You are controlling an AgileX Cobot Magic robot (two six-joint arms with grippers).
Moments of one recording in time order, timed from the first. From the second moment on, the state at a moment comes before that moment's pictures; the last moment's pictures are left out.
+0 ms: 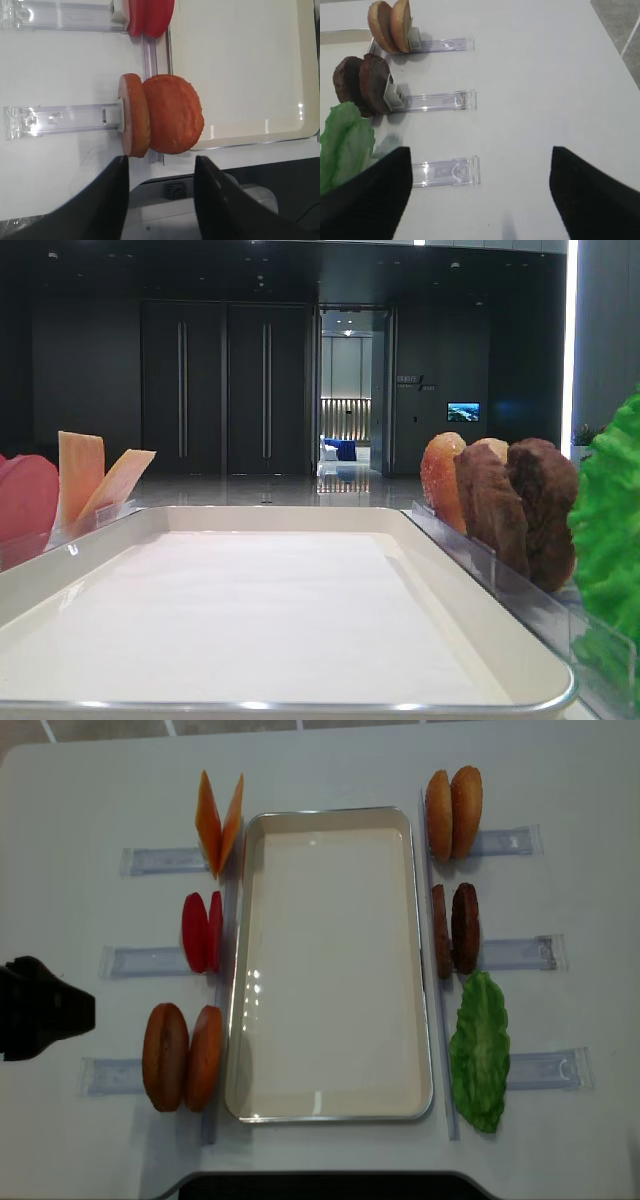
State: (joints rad) left arm 0.01 0.82 -0.82 -0.29 1.24 0.01; right arm -0.01 -0.01 -0.51 0.07 1.13 -0.02
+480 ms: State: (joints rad) left arm 0.01 0.84 -0.83 -0.16 1.24 0.00; right arm -0.01 -0.01 -0.51 0.07 1.13 -0.01
